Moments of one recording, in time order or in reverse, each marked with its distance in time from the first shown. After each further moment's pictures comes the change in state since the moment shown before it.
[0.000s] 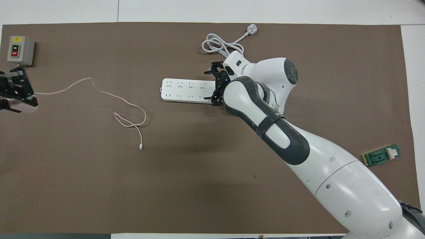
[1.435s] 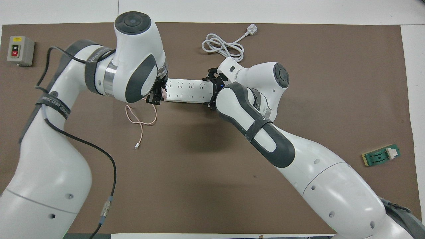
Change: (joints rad) left arm -0.336 0.387 -0.027 -0.051 -0.025 0.392 -1.263; right arm 0.089 0.027 -0.070 -0.009 -0.013 -0.009 0.000
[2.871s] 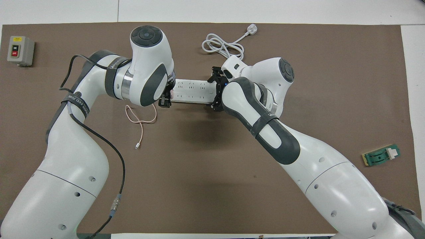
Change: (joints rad) left arm -0.004 0.128 -0.017 -0.049 0.001 0.209 -0.178; right arm 0.014 -0.001 -0.056 0.016 0.030 -0.100 0.019
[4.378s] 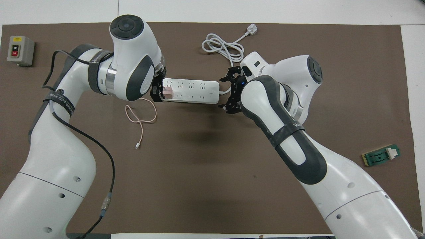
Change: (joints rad) left arm 0.039 -0.020 -0.001 0.016 -0.002 0.038 -0.041; right arm 0.117 -0.183 -0.195 -0.150 0.079 -0.100 0.070
